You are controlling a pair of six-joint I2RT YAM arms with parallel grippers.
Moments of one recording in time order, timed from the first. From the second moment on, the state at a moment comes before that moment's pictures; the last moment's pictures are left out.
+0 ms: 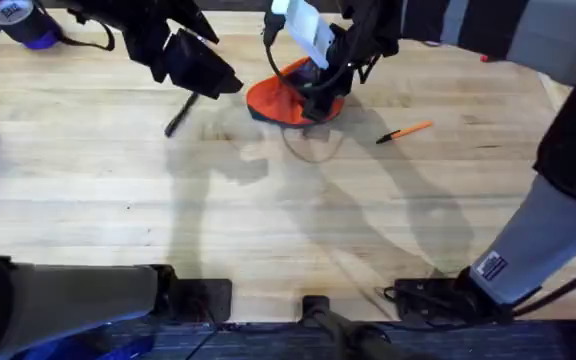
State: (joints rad) left arm 0.05 1.52 1.61 -1.38 0.73 1.00; right arm 0.42 2.00 1.55 -0.70 -0.21 -0.86
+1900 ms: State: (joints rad) left arm 0.05 1.52 1.61 -1.38 0.73 1.00; right arm 0.41 1.41 1.54 -1.12 0.24 0.14
